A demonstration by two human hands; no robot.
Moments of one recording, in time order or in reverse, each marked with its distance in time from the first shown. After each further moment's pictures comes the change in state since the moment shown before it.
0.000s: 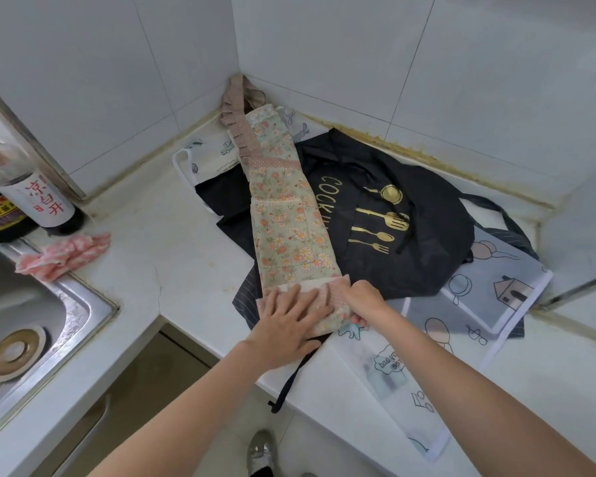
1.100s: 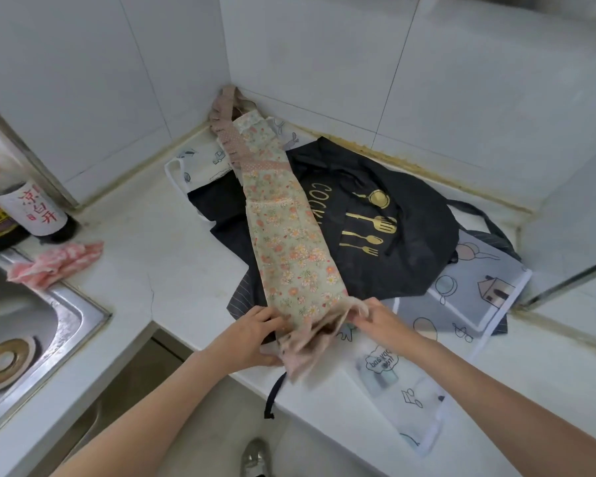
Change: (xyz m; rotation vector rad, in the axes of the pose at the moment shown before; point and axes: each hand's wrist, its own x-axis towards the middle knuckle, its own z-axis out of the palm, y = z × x) left_hand -0.023 -0.036 0.000 -0.504 -0.111 0.031; right_hand -0.016 0.070 -0.027 -0.308 -0.125 -0.447
